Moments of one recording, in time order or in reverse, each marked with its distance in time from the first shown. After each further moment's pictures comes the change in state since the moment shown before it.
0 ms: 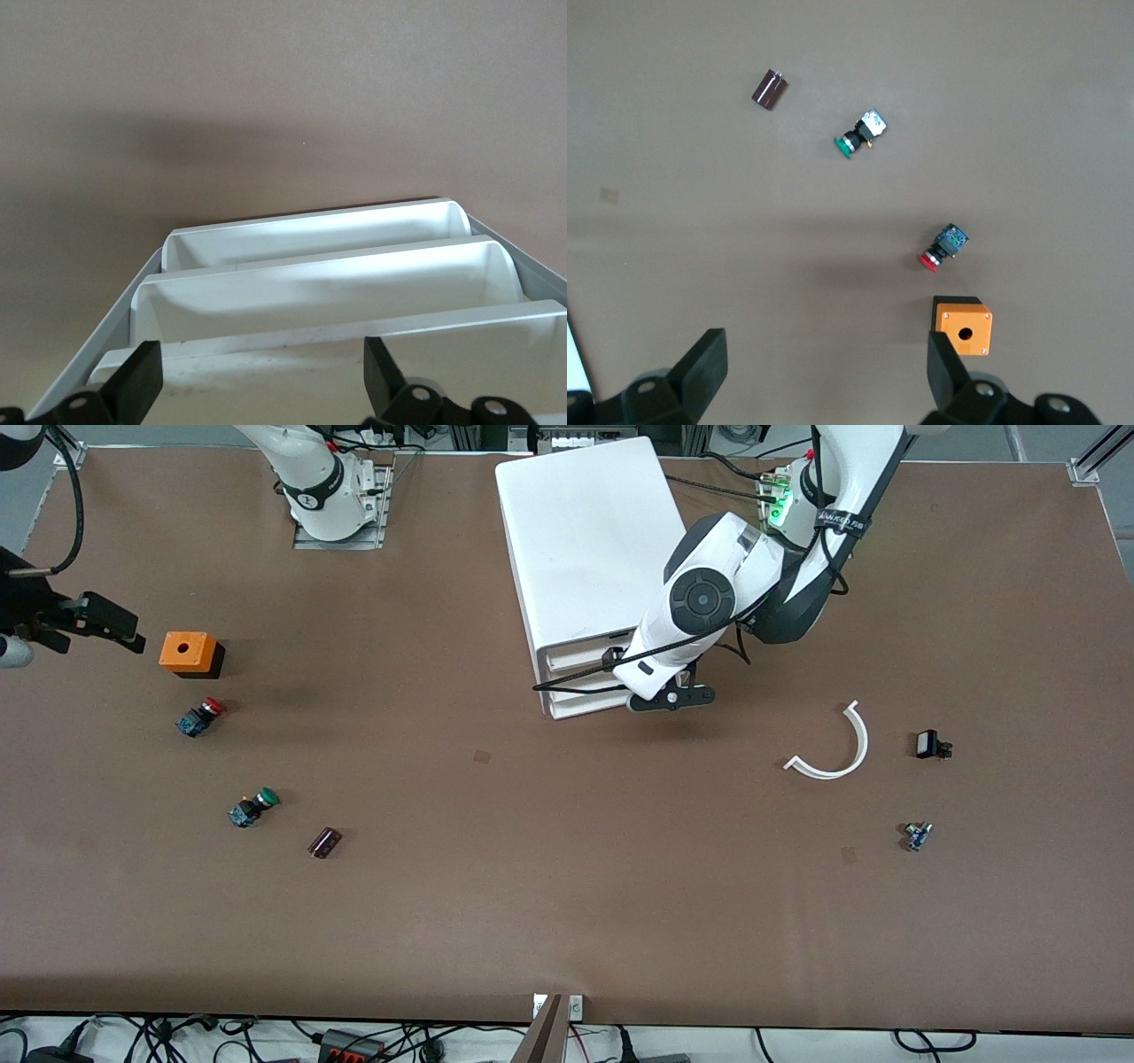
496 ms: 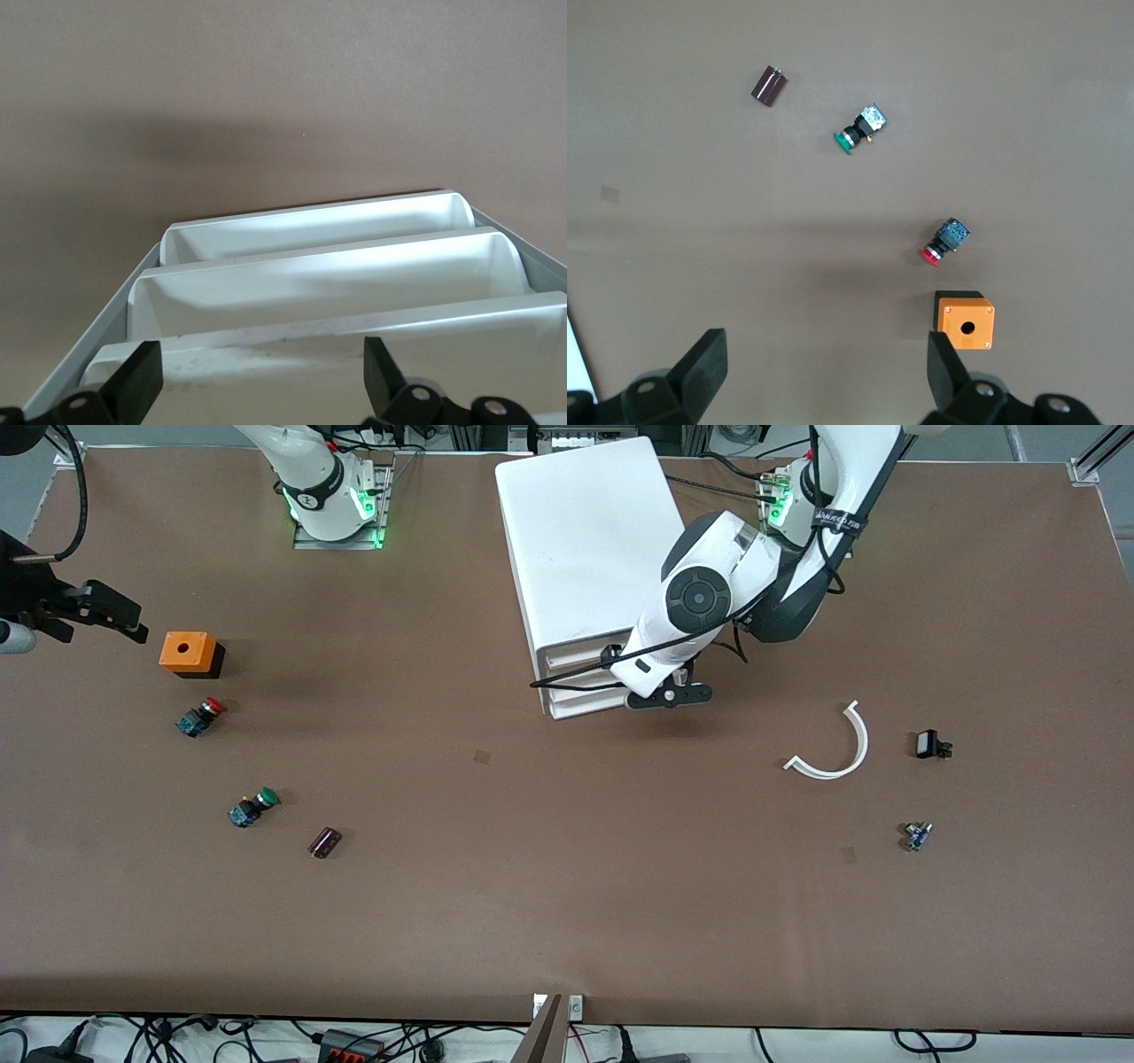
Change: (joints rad) left arm -0.002 -0.001 -0.005 -0.008 0.000 -0.001 0.000; right arm 0.000 -0.022 0.000 -0.024 0.000 0.005 0.015
